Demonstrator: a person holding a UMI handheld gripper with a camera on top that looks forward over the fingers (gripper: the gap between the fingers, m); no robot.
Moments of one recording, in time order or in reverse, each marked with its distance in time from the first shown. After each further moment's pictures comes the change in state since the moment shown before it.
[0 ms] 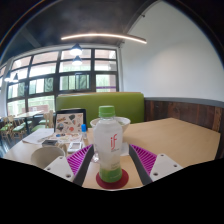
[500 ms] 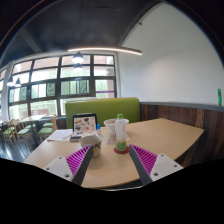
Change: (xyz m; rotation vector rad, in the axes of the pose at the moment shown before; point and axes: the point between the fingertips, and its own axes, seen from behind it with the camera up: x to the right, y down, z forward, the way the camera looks) arm -0.042 -0.014 -0.173 0.031 0.038 0.022
